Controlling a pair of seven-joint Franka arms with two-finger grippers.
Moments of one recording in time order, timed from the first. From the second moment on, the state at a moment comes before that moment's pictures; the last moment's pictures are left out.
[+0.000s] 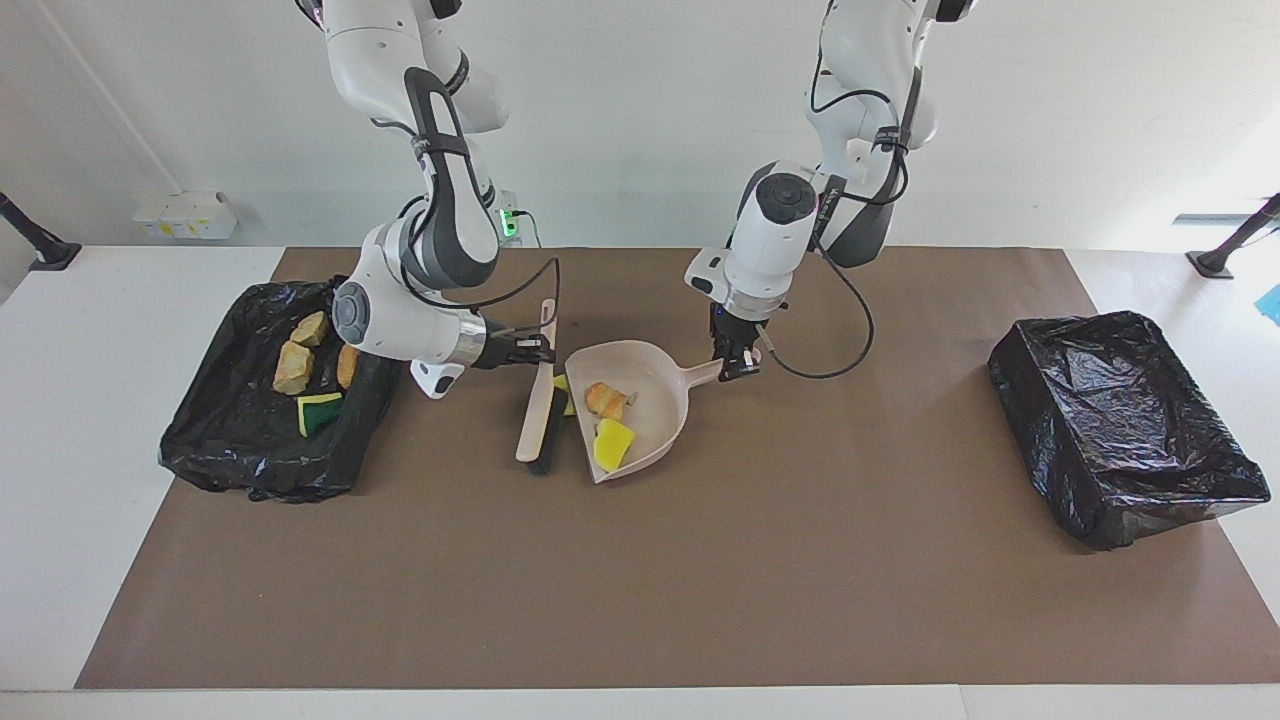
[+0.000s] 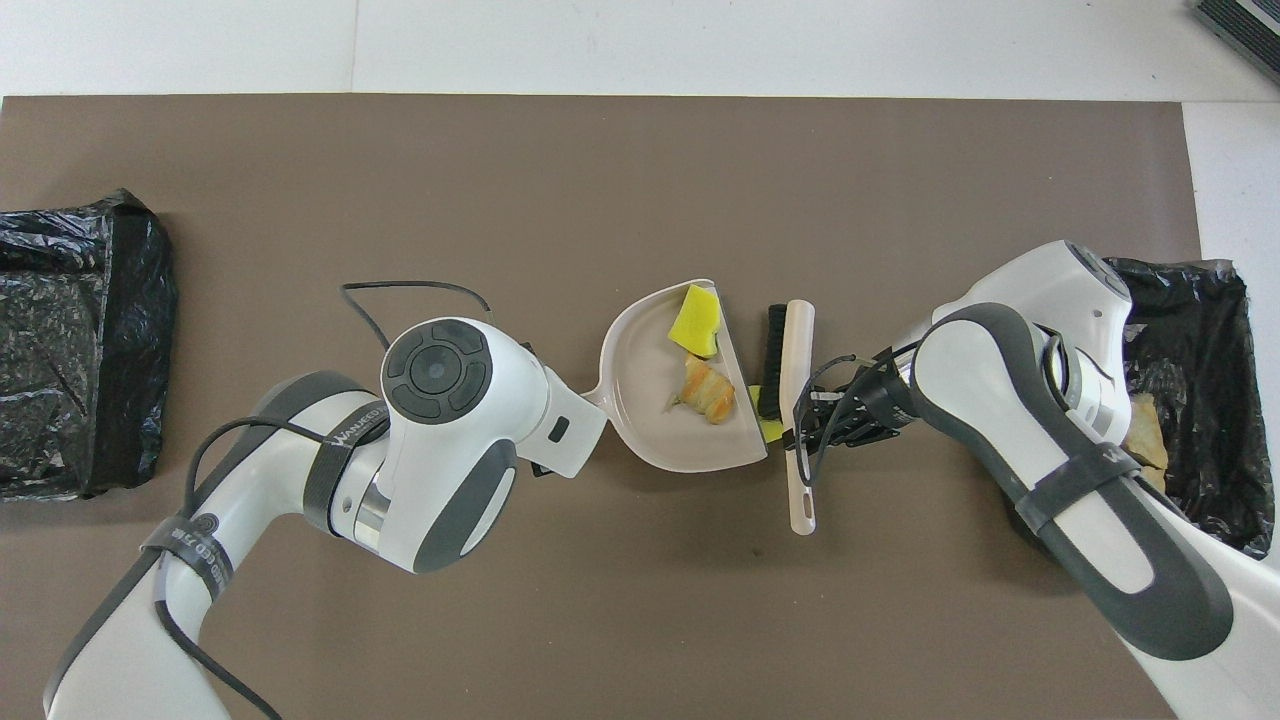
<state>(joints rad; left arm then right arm) -0.55 0.18 -0.05 -2.01 -0.10 2.23 0.84 0.03 0.25 0.11 -2.02 0.60 1.86 -0.05</state>
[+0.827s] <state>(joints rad) -0.58 0.18 -0.04 -2.04 -0.09 2.23 0.82 0.03 0.24 0.11 -2.02 0.60 1.87 -0.05</state>
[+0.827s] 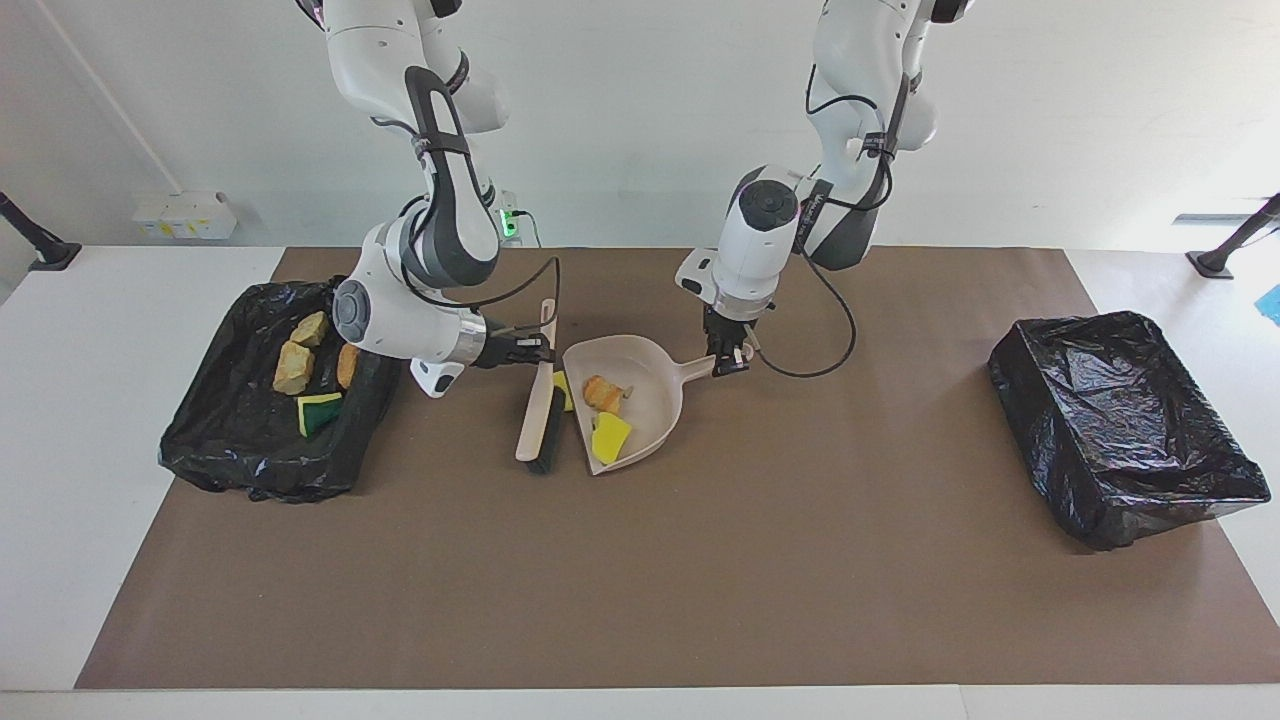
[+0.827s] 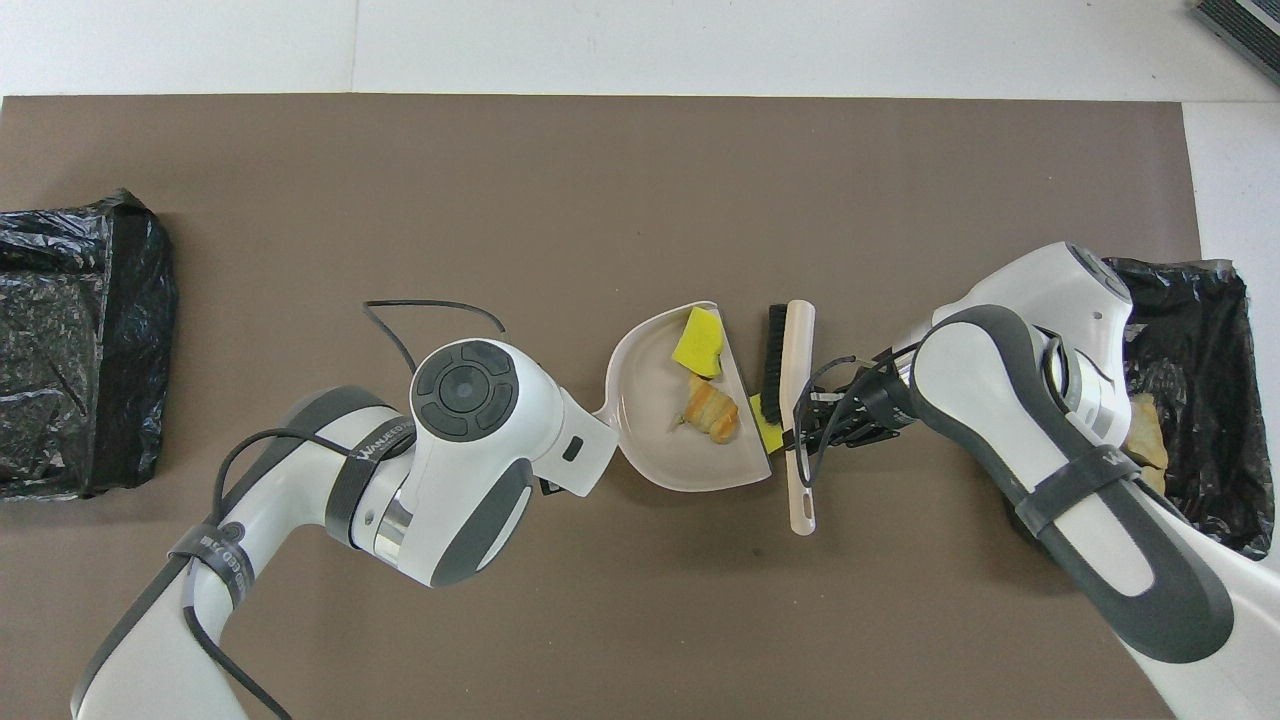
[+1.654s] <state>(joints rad) -0.61 0.16 -0.04 -2.04 0.07 2.16 0.72 -0.06 0.17 0.09 -1.96 0.38 1.72 -0.12</state>
